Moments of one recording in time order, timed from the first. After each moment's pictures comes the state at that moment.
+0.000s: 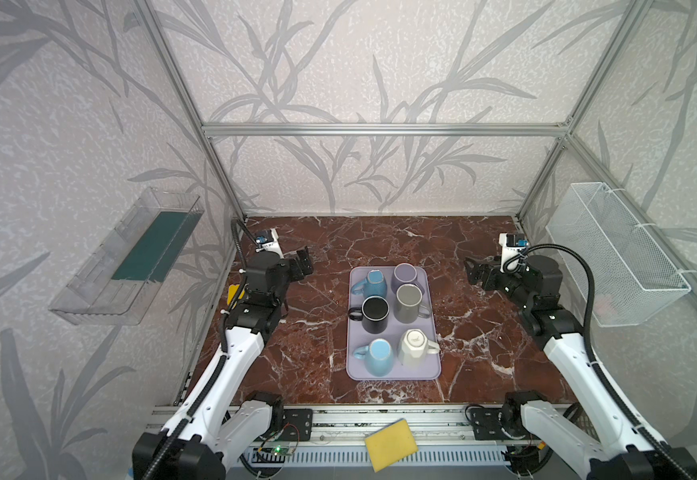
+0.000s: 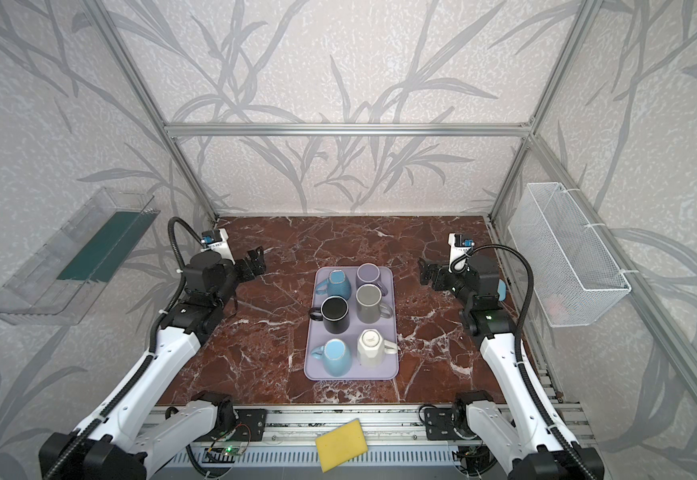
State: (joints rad) left arm -0.16 0.95 0.80 -0.17 -0.13 -0.37; right arm 0.10 0.90 0.76 -0.20 -0.24 0.20
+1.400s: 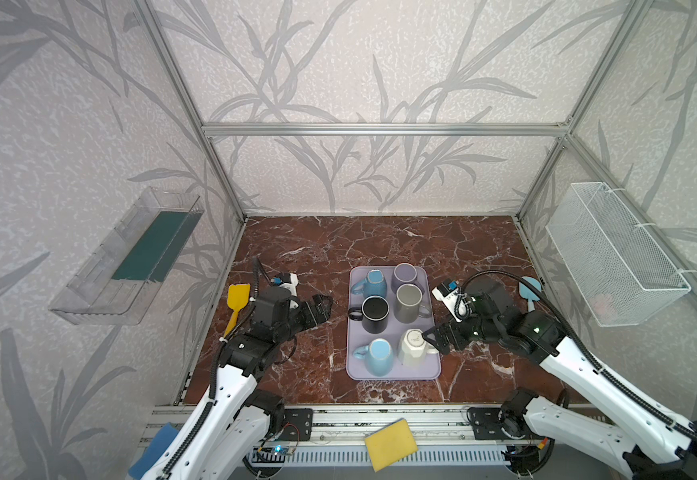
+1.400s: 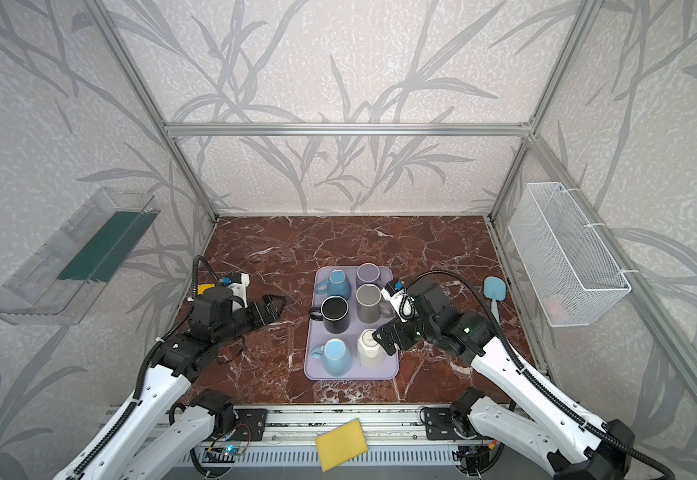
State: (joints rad) left arm -0.31 0.72 0.63 -0.52 0.17 -0.68; right arm 0.68 0.94 0.88 -0.81 -0.23 0.15
